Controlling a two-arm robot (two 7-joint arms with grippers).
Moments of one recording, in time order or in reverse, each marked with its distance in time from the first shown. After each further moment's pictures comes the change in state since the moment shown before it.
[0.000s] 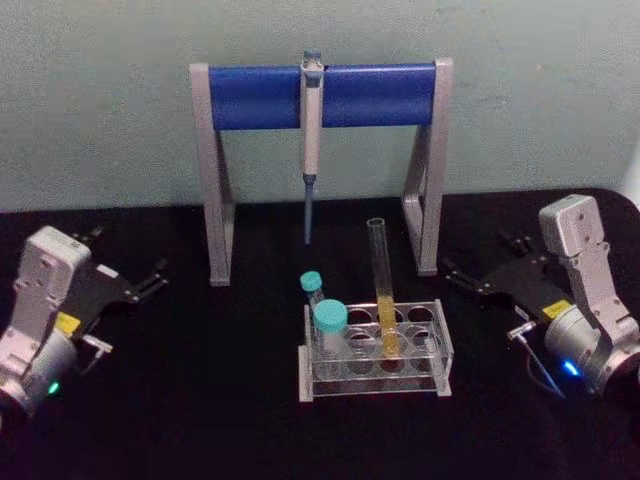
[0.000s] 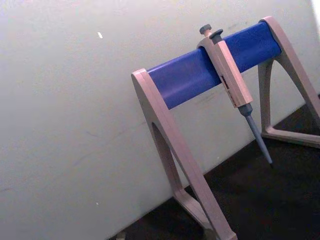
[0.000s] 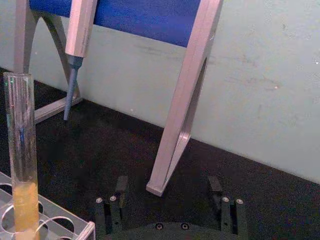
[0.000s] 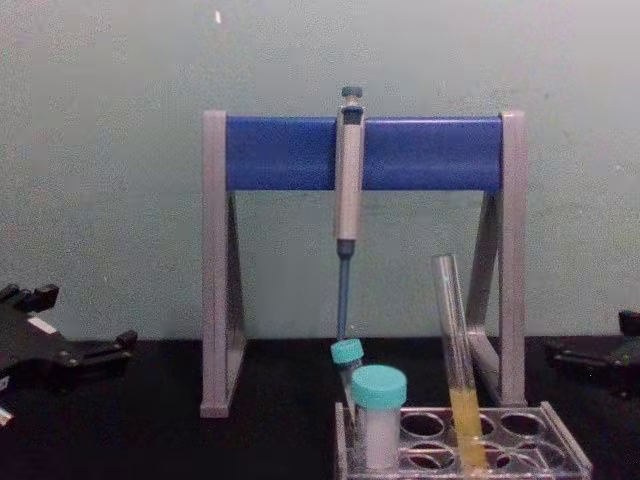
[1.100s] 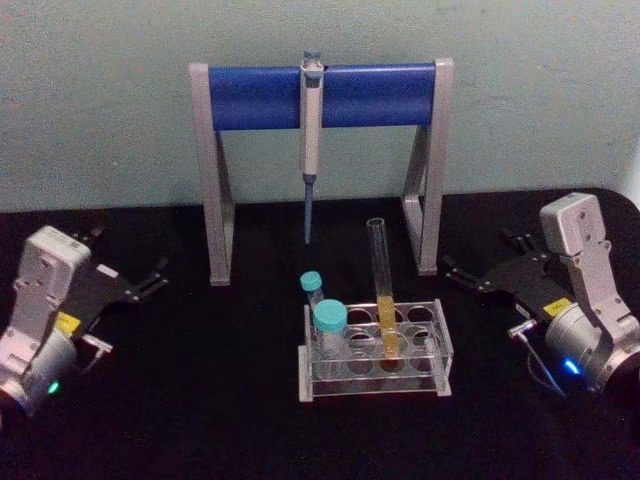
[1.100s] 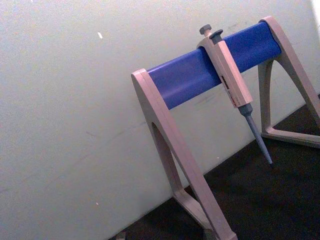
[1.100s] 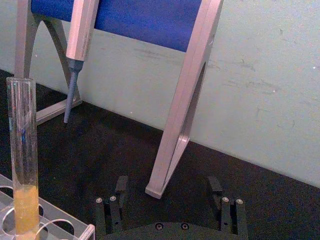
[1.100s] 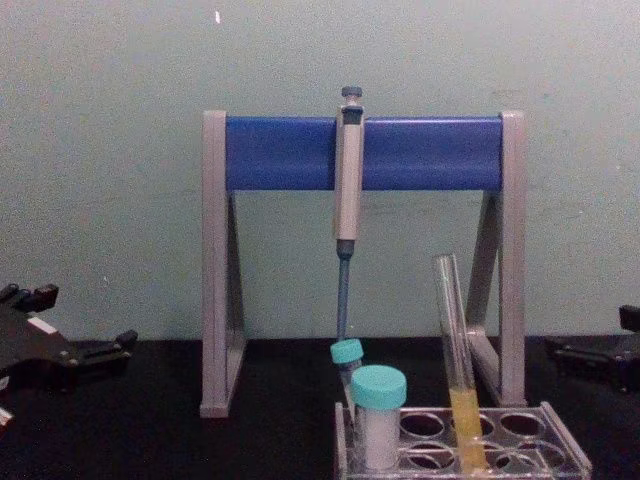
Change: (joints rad) left arm 0.000 0.000 0.000 0.000 0.000 0.000 0.000; right arm -0.002 0.006 -0.003 -0.009 0.001 -0.004 -0.007
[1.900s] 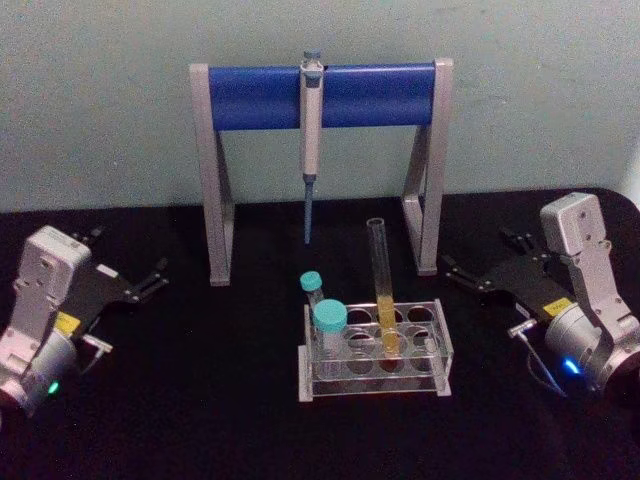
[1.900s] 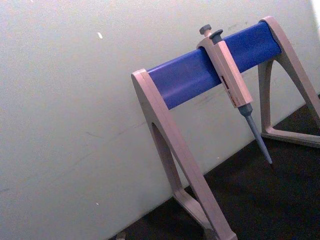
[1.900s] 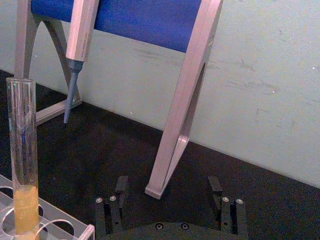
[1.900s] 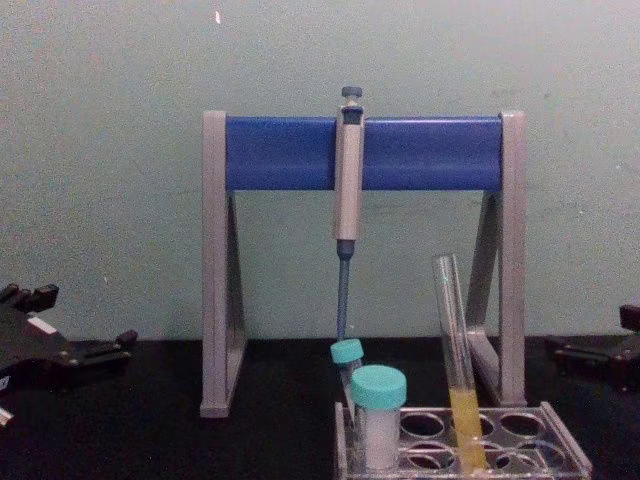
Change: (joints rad) left arm 0.000 0.000 0.000 0.000 0.000 0.000 0.000; right arm 0.000 0.001 0.000 -0.001 0.000 -0.001 -0.001
